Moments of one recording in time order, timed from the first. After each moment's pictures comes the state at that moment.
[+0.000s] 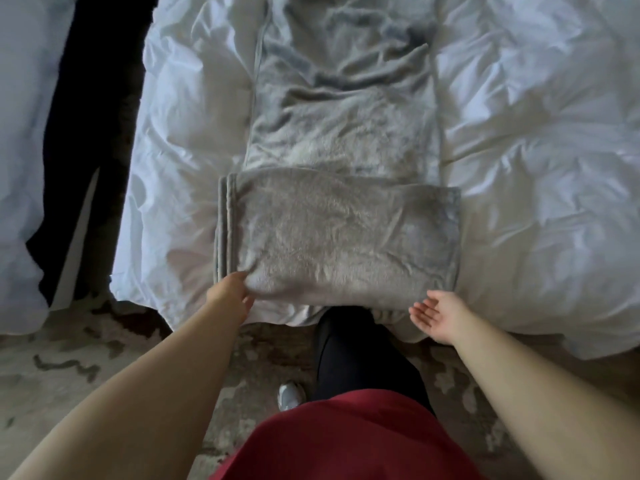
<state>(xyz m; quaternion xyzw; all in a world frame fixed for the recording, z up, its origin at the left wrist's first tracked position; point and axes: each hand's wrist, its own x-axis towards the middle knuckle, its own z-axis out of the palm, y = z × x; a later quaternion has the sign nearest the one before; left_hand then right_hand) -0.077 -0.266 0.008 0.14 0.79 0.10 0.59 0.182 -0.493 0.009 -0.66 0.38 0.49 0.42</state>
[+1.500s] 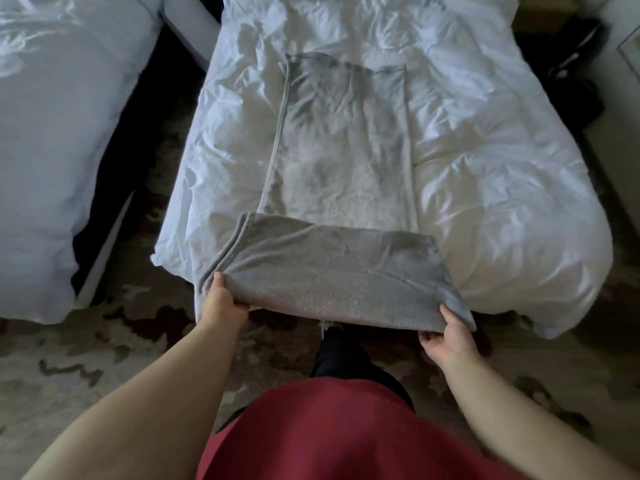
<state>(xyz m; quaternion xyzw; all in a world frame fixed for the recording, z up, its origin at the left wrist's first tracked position) -0.200 -0.392 0.100 -0.02 0.64 0.35 0.68 0.042 -0.645 0.090 -0.54 0.34 0.35 0.68</state>
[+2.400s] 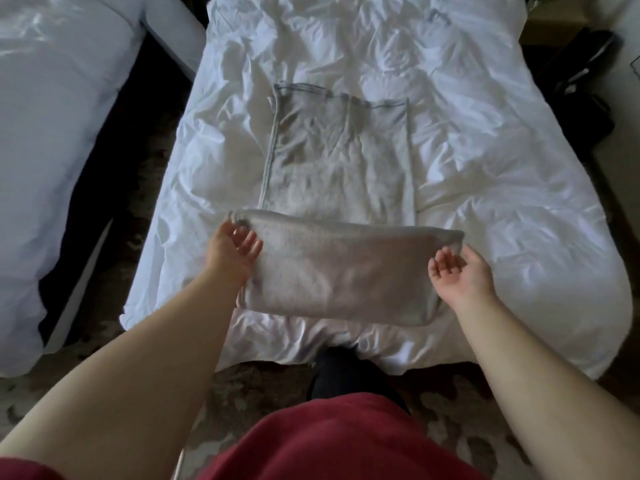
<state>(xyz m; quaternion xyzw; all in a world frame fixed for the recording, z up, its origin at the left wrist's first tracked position) -0.033 -0.222 0.137 0.11 0.57 0.33 0.74 0.224 -0.459 0.139 -0.50 0.28 0.35 0.74</state>
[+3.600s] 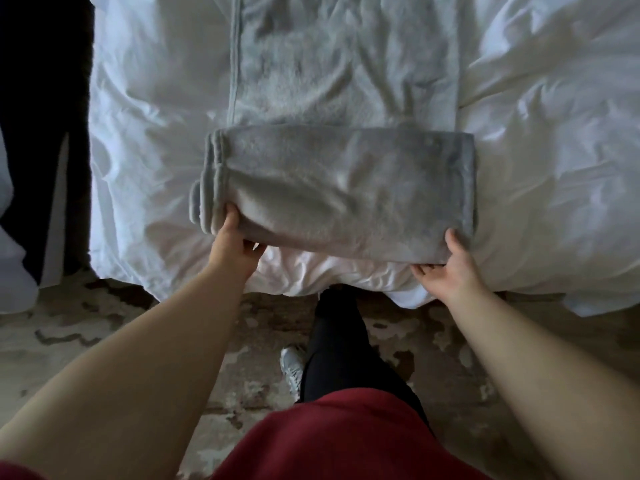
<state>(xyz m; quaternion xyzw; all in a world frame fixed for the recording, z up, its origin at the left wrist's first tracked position) -0.040 -0.257 -0.009 0.09 0.65 0.22 0.72 0.192 -0.486 -0.008 -0.53 0.41 0.43 0.61</state>
